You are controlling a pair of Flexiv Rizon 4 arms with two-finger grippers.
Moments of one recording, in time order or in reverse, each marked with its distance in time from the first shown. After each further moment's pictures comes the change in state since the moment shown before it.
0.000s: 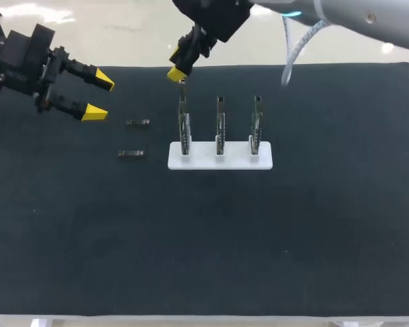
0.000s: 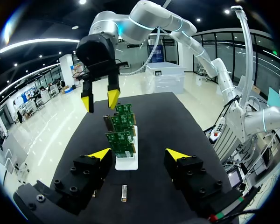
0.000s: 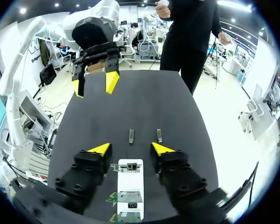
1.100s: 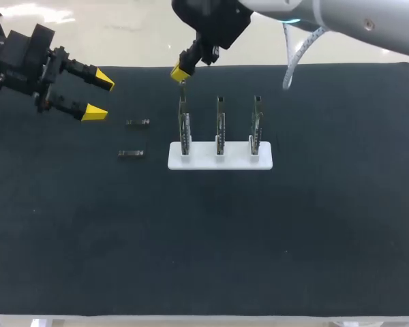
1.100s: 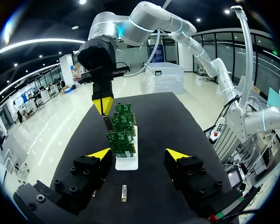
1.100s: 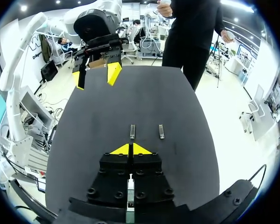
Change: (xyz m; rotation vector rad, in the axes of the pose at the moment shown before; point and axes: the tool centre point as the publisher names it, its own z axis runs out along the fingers) left arm 0.000 0.000 0.000 0.000 0.000 0.000; right arm 0.014 0.001 0.011 -0.010 0.017 -0.020
